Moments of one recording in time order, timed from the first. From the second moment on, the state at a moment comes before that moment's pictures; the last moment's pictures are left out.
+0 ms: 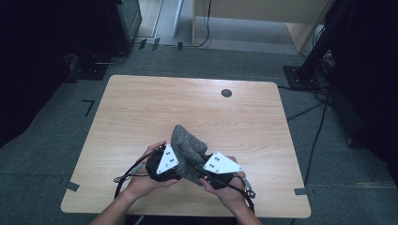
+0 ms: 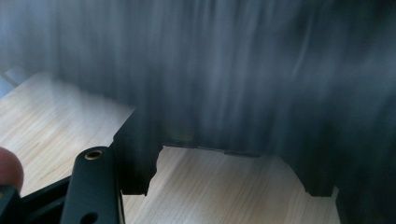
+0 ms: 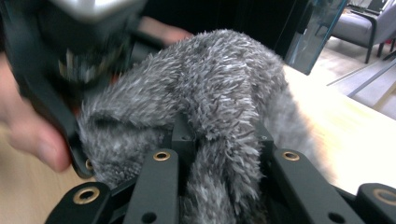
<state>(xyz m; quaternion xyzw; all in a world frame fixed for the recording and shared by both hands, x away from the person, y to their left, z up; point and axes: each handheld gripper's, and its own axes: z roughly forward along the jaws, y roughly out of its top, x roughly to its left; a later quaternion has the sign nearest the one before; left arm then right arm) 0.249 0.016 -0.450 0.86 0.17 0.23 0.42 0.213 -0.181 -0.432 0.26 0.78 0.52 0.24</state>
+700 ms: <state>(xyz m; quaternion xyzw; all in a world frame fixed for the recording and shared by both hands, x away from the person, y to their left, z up) 0.247 0.027 -0.446 0.84 0.15 0.24 0.46 0.213 -0.189 -0.428 0.28 0.75 0.52 0.30</state>
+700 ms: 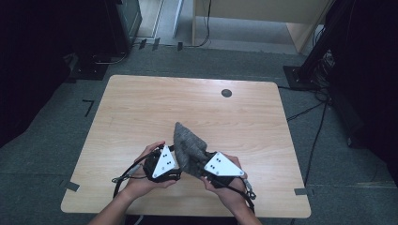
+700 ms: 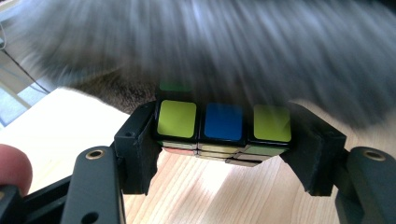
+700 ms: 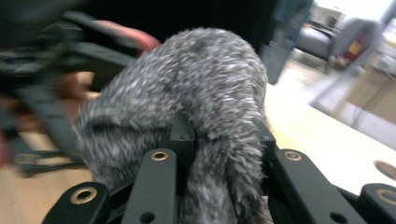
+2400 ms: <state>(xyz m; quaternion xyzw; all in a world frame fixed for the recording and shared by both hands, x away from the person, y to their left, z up) 0.261 0.078 -0.421 0.72 0.18 0.09 0.66 0.230 -0.218 -0.443 0.32 0.71 0.60 0.16</state>
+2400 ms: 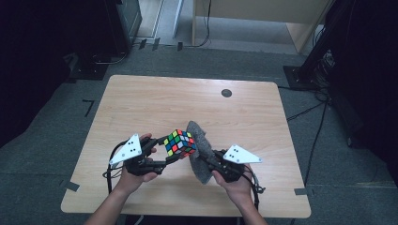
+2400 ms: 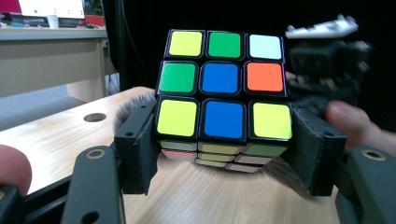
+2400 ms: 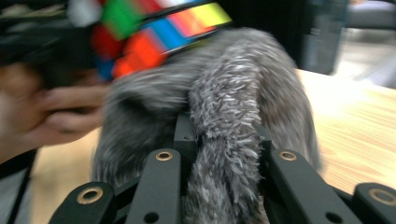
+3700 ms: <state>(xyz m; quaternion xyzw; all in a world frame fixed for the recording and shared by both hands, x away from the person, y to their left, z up) 0.265 0.078 -0.424 0.73 0.19 0.09 0.65 0.218 -0.189 -0.452 0.24 0.75 0.58 0.19</state>
